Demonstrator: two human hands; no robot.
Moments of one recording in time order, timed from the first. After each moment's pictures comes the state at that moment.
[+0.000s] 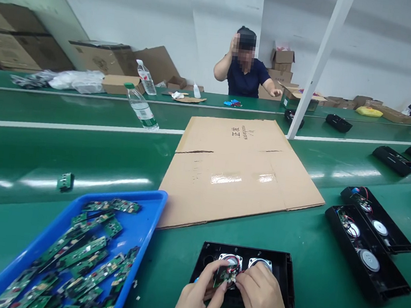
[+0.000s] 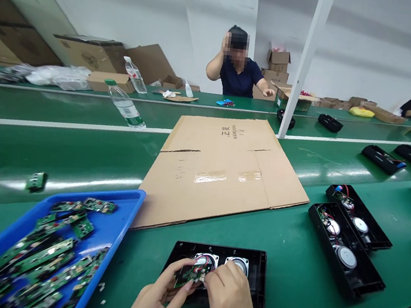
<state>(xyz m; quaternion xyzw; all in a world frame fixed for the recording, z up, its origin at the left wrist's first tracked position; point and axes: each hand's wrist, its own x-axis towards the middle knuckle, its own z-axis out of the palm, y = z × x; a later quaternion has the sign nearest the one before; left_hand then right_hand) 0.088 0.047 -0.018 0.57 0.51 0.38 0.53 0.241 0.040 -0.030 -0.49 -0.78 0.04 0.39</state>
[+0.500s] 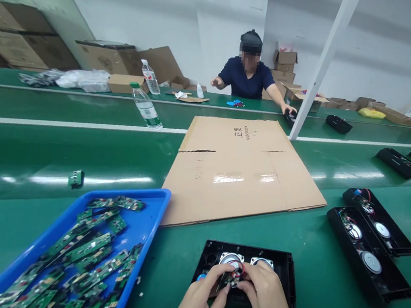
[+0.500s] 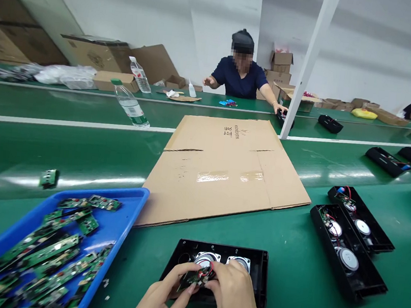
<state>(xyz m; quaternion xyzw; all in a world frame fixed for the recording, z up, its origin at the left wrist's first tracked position) 0.082 0.050 -0.022 0.66 0.45 0.36 0.48 0.252 0.041 -0.037 -0.55 -0.75 0.22 0.28</state>
